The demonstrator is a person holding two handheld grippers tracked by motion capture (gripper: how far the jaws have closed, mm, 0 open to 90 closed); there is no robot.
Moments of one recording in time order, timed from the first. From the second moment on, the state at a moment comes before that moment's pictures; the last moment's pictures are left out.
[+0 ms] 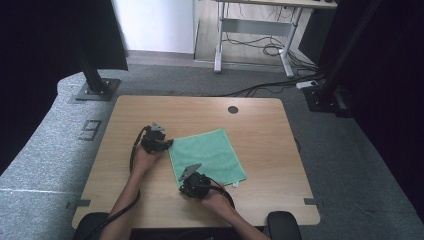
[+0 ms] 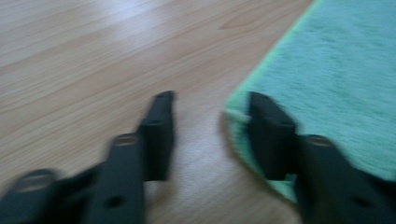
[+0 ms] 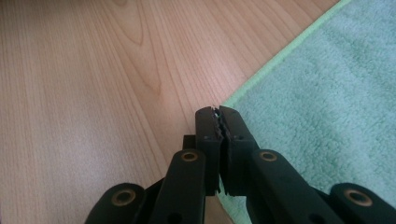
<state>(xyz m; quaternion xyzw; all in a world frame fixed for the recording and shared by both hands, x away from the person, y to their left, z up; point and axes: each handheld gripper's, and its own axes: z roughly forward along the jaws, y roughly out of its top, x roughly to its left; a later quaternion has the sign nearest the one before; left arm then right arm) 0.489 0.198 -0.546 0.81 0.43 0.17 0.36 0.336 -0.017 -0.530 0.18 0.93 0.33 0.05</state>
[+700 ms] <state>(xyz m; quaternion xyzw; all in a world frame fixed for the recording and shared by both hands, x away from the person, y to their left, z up) 0.484 0.216 -0.516 0.80 0.45 0.14 0.37 0.334 -0.010 -0.508 0.17 0.91 0.36 0.06</state>
